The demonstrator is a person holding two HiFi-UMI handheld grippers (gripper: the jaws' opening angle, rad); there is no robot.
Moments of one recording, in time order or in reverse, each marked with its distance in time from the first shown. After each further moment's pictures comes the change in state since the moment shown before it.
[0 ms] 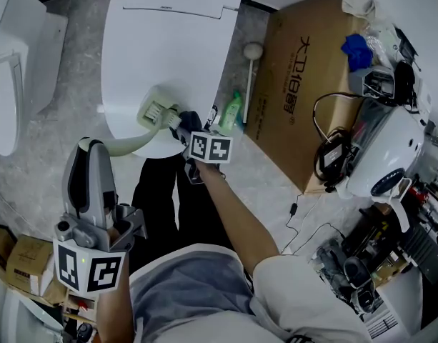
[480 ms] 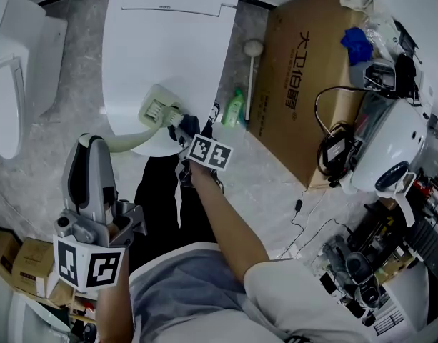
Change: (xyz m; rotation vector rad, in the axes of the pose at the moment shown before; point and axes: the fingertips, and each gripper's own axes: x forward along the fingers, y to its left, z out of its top) left arm 0.000 -0.001 0.001 0.018 0.011 -0.020; right arm 0.001 0.005 -0.017 0.302 -0.136 0.021
